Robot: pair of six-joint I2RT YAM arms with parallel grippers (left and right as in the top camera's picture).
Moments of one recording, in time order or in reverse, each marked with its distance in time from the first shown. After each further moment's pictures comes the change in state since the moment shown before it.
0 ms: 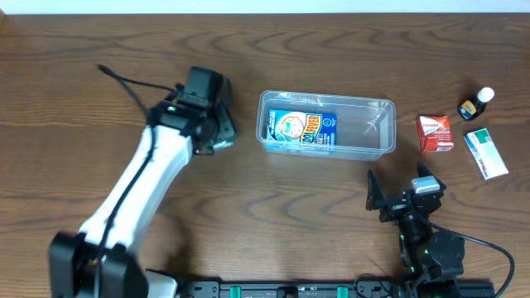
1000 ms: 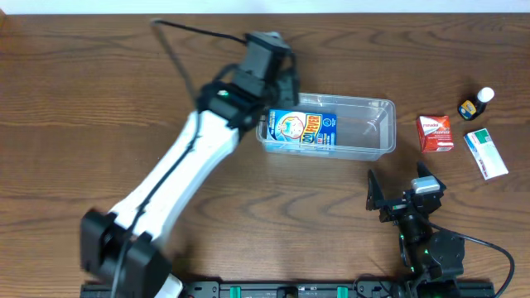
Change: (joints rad) left arm -0.273 0.193 0.288 0.232 0.000 0.118; right arm 0.000 0.000 0.000 0.000 0.000 0.000
